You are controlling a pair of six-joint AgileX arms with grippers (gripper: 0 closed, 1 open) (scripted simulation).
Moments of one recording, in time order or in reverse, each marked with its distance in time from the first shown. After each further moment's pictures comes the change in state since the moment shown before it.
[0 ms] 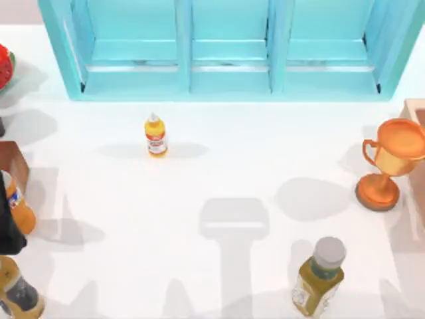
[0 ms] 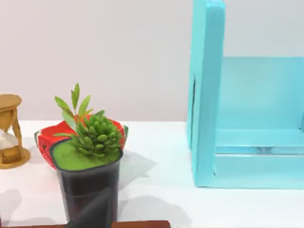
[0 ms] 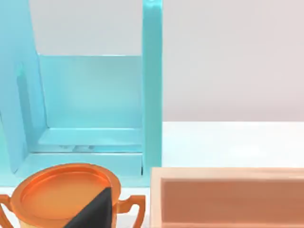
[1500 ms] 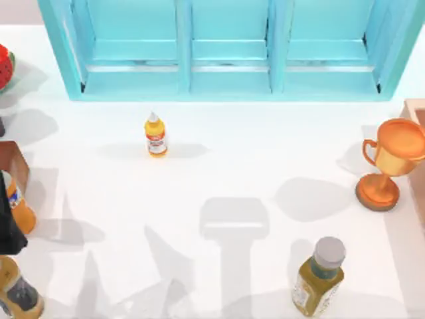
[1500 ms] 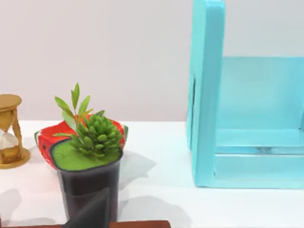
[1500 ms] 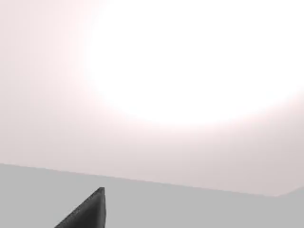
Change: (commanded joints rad) left arm 0.000 0.000 0.000 0.000 0.000 0.000; right arm -1.237 0.242 2.245 -0.082 -1.105 -1.871
